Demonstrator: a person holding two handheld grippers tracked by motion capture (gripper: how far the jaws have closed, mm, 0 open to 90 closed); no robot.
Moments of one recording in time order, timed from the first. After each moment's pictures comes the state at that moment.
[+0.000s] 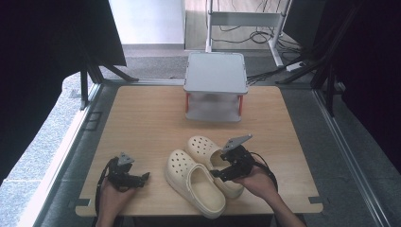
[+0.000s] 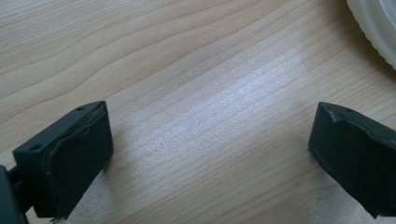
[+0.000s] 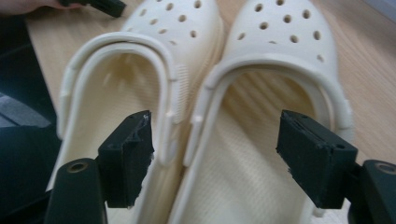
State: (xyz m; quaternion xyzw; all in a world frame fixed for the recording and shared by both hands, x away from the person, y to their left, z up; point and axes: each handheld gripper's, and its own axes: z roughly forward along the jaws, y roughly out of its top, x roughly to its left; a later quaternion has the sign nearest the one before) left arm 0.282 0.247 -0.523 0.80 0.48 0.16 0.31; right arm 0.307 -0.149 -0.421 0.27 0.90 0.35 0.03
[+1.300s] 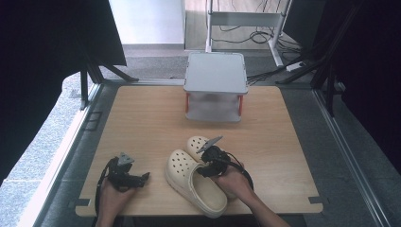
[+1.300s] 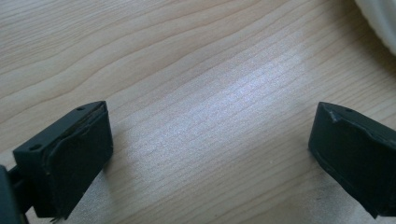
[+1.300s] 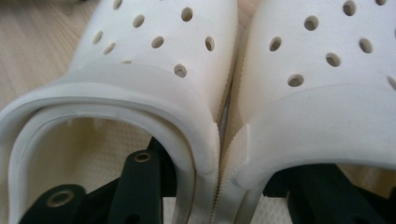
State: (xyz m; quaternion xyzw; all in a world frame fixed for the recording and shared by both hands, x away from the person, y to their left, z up) left arm 0.282 0.248 -0.522 0.80 0.48 0.16 0.31; right arm 0.323 -0.085 -0.453 0.29 0.91 0.28 0.04
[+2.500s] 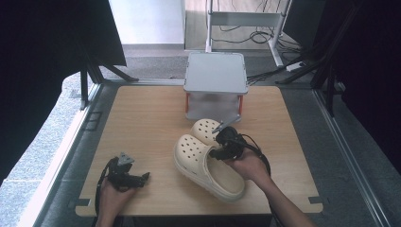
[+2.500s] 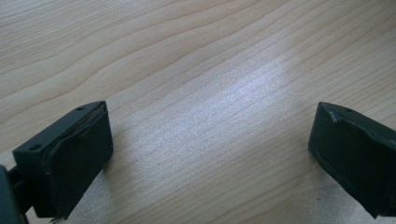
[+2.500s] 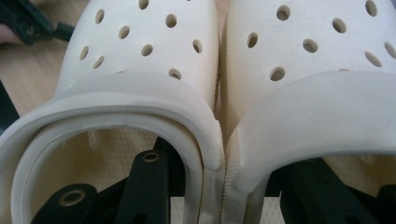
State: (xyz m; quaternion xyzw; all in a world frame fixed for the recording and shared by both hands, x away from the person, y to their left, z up) left arm 0.282 0.248 -0.523 0.80 0.48 0.16 0.31; right arm 0.340 -0.121 -0.377 0.31 0.90 0.29 0.07
